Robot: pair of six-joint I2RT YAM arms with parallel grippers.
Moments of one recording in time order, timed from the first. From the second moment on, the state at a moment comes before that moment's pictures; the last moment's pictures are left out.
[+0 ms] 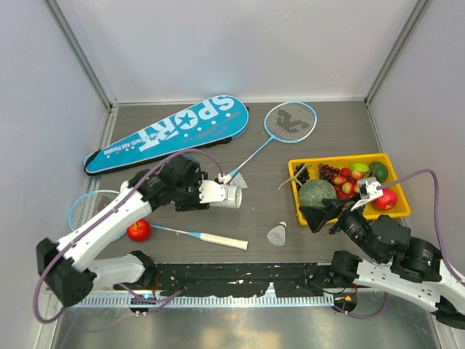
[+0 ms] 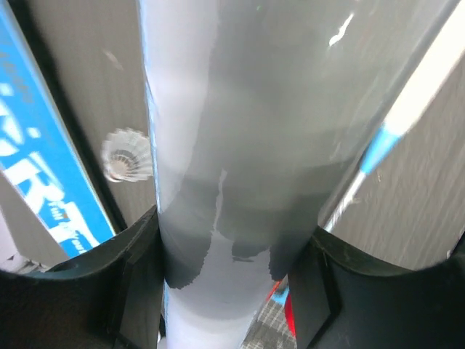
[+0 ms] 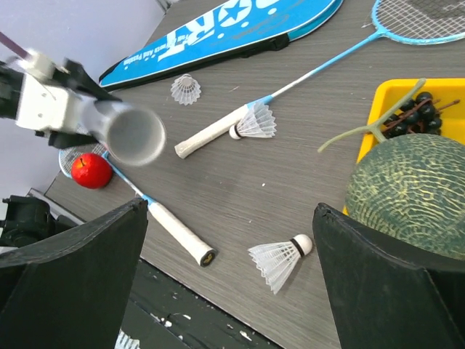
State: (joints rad) left arm -0.71 1.20 1.07 -0.95 0.03 0.89; right arm 1.14 0.19 0.75 -0.74 0.57 0.58
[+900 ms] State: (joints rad) left arm -0.71 0.50 0.67 -0.44 0.09 0.52; right arm 1.14 0.98 1.12 -0.32 0.20 0.54
